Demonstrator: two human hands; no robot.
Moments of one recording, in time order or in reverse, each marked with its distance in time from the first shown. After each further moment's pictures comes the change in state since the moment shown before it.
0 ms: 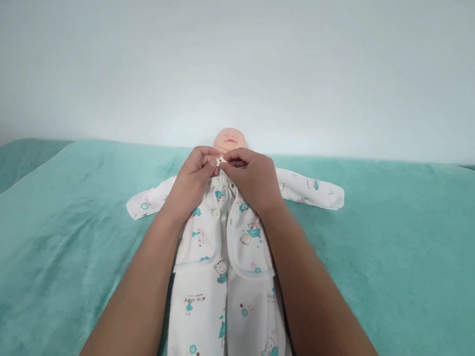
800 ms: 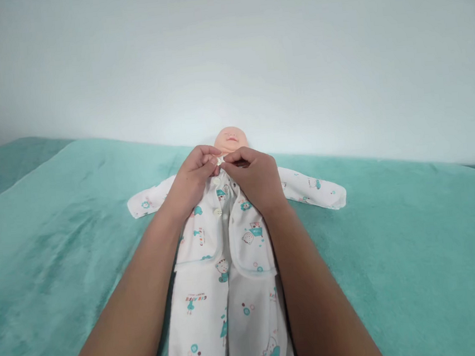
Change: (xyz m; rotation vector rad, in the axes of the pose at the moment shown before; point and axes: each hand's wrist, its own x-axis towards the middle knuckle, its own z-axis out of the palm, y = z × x) left_hand 0.002 -0.006 0.000 -0.093 0.008 0.006; right_hand -0.001 0.002 -0.002 0.026 -0.013 -0.020
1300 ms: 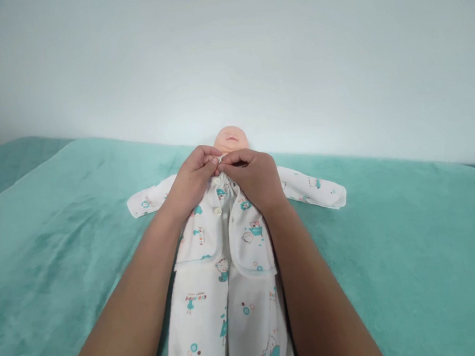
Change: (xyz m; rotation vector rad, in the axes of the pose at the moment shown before) left_hand 0.002 0.002 0.000 0.080 0.001 -0.021; right_hand -0.001 -0.004 -0.001 0.042 -0.069 0.022
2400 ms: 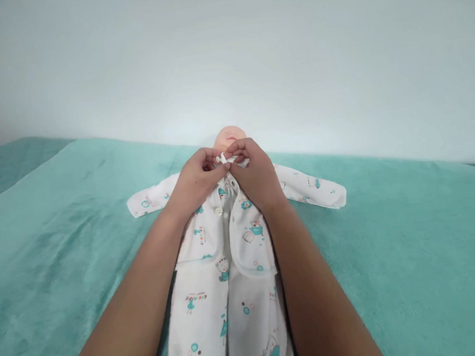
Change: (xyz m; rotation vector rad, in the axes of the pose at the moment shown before) left_hand -0.006 0.015 0.008 0.200 0.090 -0.055; right_hand 0.007 0.010 0.001 -0.040 0.017 -0.079
